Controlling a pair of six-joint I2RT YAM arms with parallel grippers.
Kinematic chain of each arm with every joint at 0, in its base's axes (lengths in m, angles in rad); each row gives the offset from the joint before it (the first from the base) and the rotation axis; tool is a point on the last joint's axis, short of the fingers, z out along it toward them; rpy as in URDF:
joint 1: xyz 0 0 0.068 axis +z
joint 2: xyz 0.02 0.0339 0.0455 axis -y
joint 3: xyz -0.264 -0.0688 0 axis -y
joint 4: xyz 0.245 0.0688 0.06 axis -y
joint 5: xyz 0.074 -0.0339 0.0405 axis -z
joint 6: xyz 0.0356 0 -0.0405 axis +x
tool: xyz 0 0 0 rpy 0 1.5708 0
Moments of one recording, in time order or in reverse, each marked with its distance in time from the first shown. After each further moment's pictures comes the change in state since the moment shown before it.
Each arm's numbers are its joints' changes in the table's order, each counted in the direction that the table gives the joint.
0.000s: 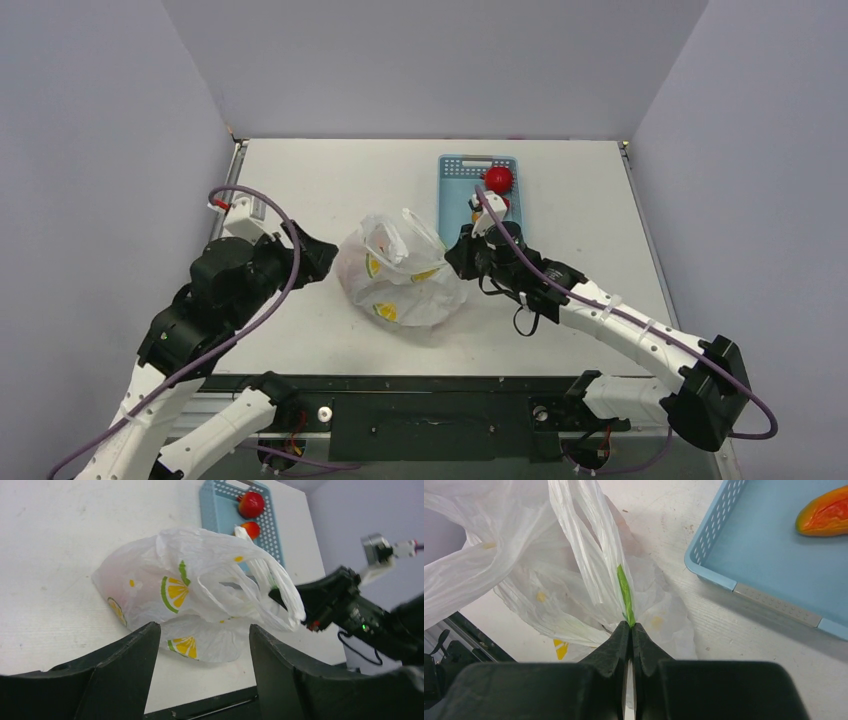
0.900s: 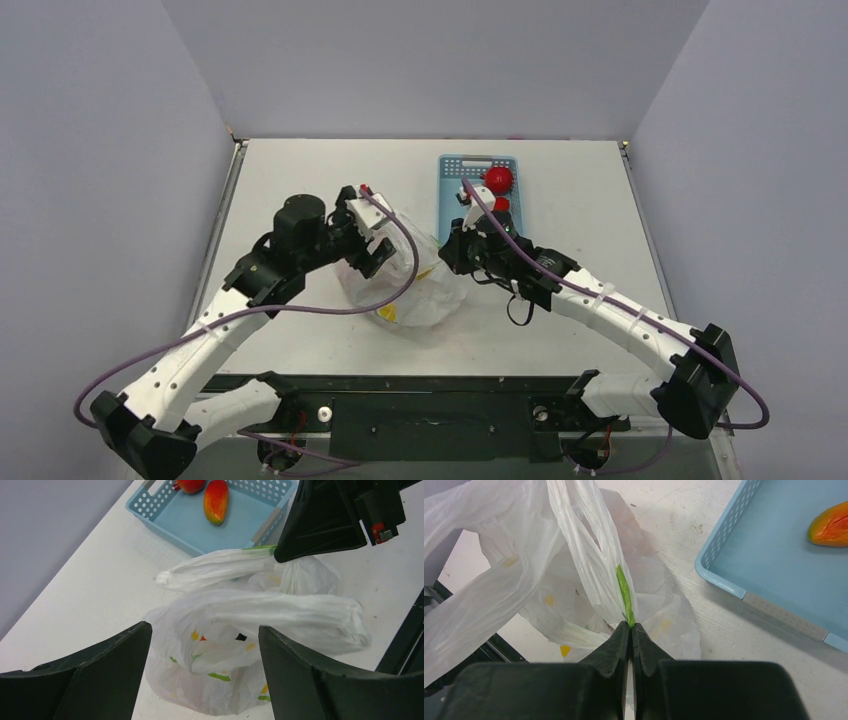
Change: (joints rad) left arm -0.027 -0.262 -0.084 0.386 0.463 1.017; right arm 0.000 -0.077 0.127 -0.089 -0.047 -0.044
